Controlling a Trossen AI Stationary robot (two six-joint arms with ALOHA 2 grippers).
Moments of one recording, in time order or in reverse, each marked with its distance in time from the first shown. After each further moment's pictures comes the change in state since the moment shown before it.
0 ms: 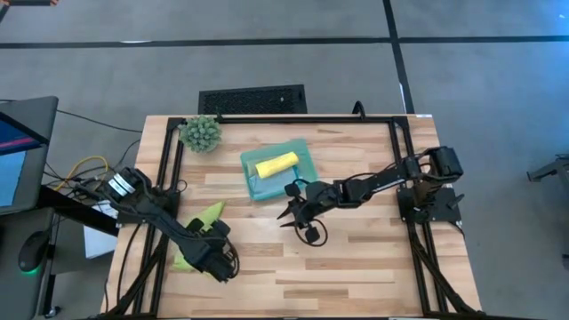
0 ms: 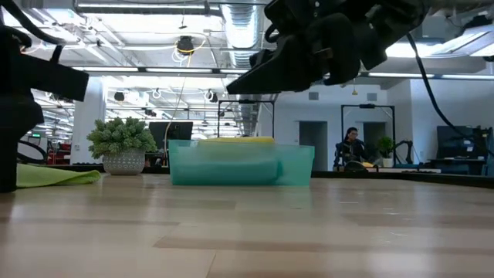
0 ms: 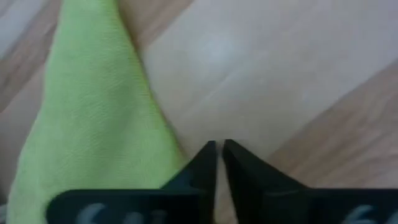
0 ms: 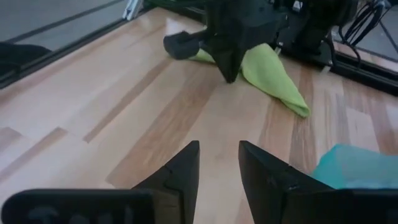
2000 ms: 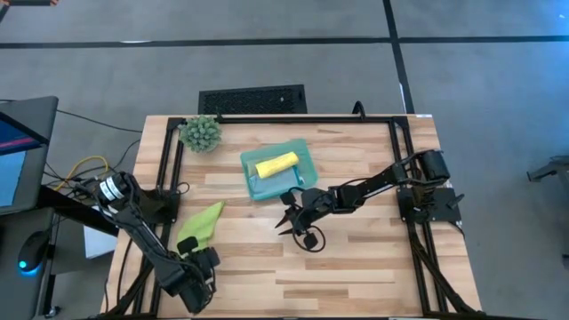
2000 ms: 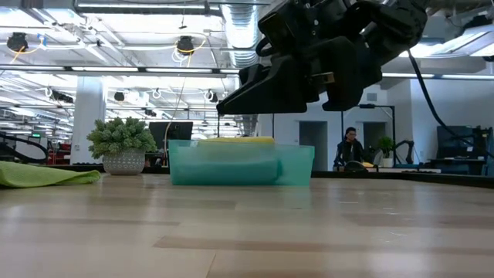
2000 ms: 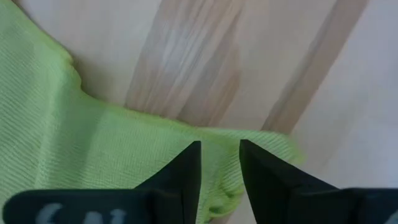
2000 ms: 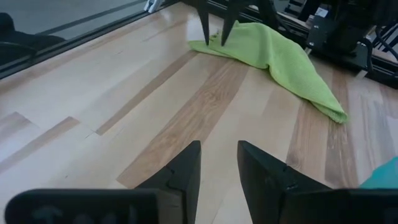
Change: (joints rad) left arm -0.260 -0.023 0.093 0.008 0.035 0.147; right arm 0.018 0.116 0.004 0.121 -0.056 -0.032
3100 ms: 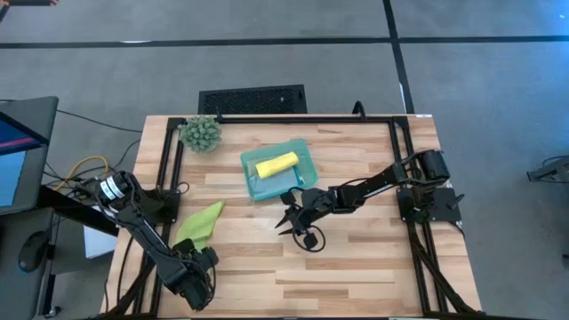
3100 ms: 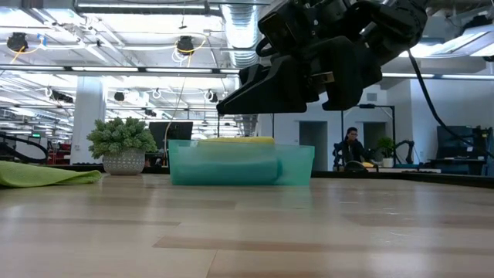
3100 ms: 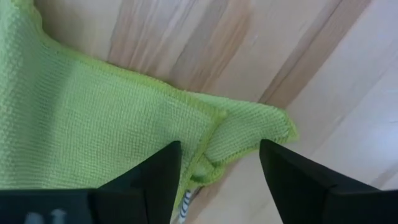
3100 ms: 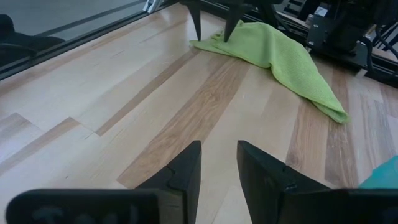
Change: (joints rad) left arm 0.023 -0.003 -0.017 0.013 0.189 -0.026; right arm 0.000 0.000 0.000 0.000 0.000 0.006
